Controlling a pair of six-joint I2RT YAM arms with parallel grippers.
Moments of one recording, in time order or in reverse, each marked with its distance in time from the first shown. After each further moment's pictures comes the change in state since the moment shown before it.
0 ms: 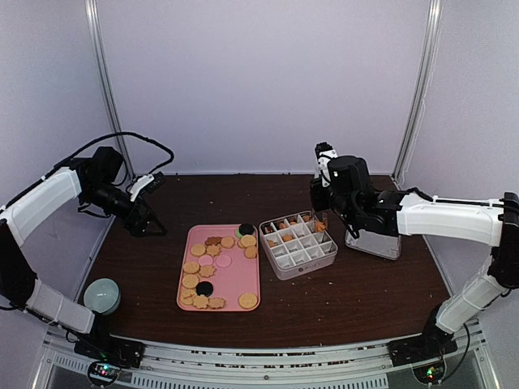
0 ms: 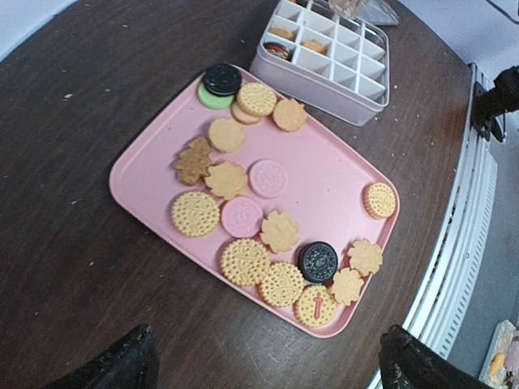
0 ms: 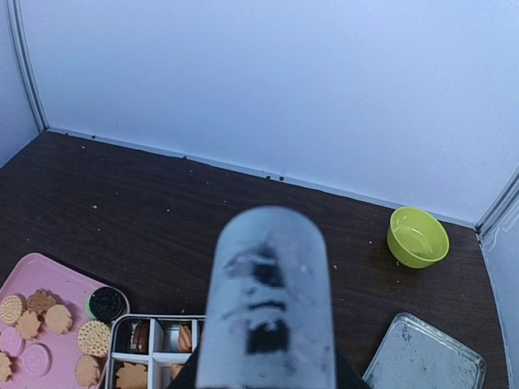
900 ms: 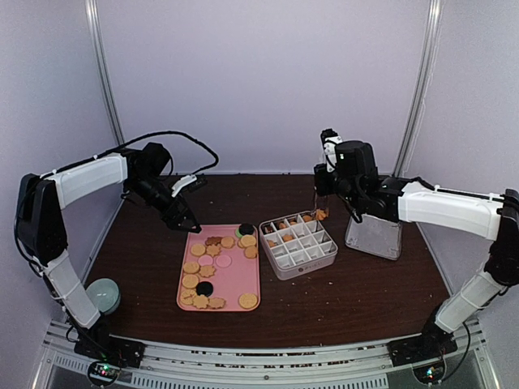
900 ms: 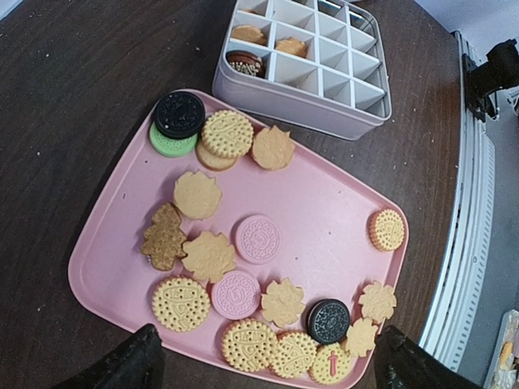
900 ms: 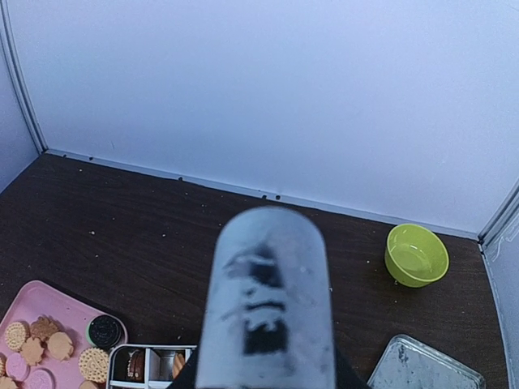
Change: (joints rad) left arm -0.204 0.377 0.232 0.069 -0.008 -0.007; right arm -0.085 0.029 0.085 -0.014 -0.084 -0.012
